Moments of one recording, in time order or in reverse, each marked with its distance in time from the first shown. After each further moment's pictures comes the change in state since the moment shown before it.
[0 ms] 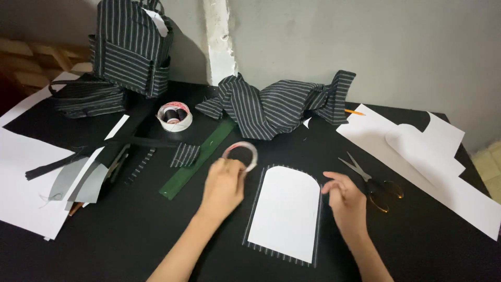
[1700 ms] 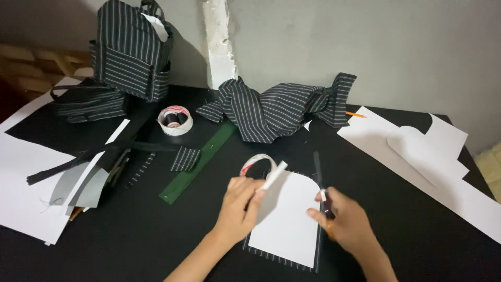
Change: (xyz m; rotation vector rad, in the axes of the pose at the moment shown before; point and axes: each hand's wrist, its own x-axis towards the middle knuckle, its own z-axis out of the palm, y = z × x) left_hand -0.011 0.057 -0.020 -0.536 0.175 0.149; right_hand -0.009 -0.011 -0.010 -0.491 -0.319 0.101
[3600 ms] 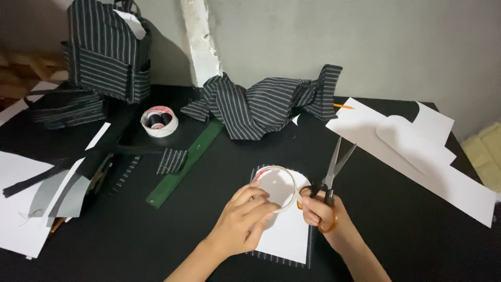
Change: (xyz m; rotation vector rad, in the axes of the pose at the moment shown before) left_hand -0.002 0.018 0.008 -0.010 -0.196 0.245; right_hand 0.015 0.028 0.032 1.171 -0.265 -0.280
